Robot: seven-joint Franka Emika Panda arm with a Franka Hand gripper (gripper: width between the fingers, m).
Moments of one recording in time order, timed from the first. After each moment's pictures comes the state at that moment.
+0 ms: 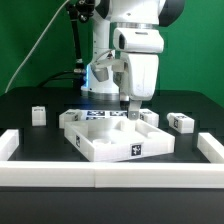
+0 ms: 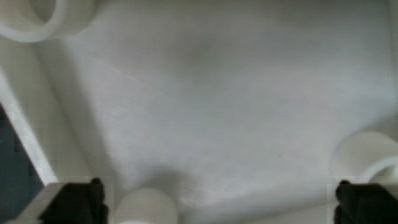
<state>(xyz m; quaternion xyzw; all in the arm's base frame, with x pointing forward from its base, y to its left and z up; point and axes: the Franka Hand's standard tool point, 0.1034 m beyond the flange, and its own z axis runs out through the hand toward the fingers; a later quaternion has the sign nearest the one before) 0.486 0.010 0.059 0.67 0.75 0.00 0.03</state>
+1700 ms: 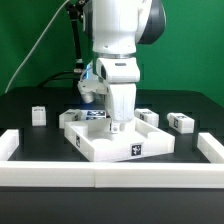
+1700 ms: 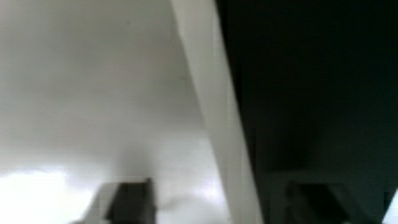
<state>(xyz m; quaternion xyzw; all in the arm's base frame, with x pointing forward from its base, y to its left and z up) 0.409 -0.016 0.006 0.65 0.76 -0.02 -0.03</state>
